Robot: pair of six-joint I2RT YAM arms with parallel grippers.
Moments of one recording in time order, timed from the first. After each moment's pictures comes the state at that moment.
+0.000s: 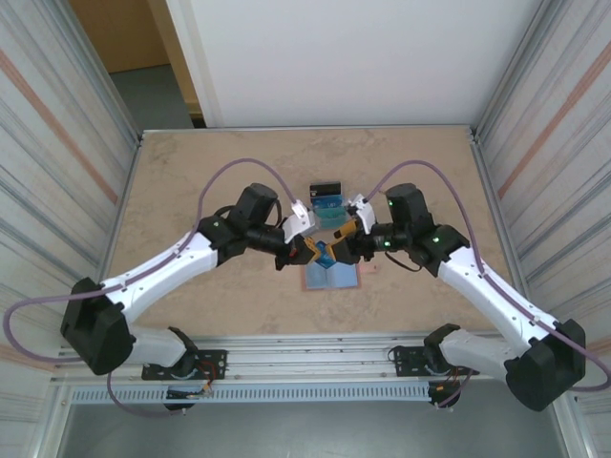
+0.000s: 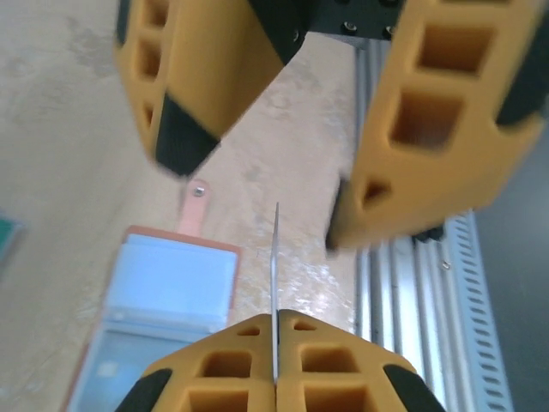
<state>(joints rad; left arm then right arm) -0.73 1.31 1.00 -0.38 0.67 0.23 0.51 1.07 0.87 -0.41 -0.69 0.05</state>
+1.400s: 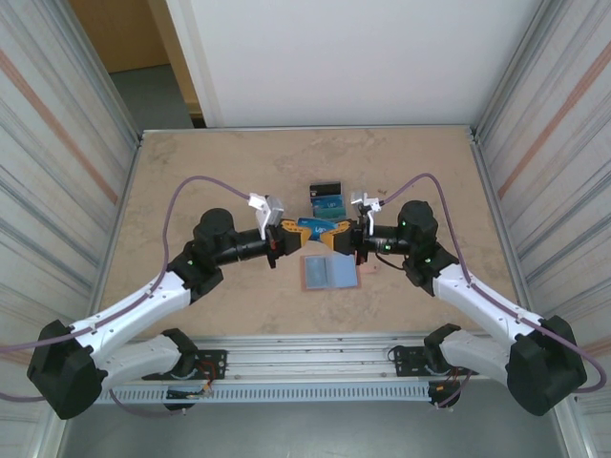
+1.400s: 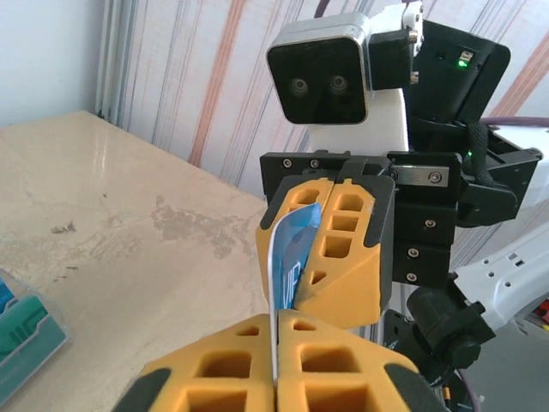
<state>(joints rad) -0.72 1.04 0.67 0.28 0.56 -0.28 0.53 1.06 0.60 0.39 -0.90 0.40</state>
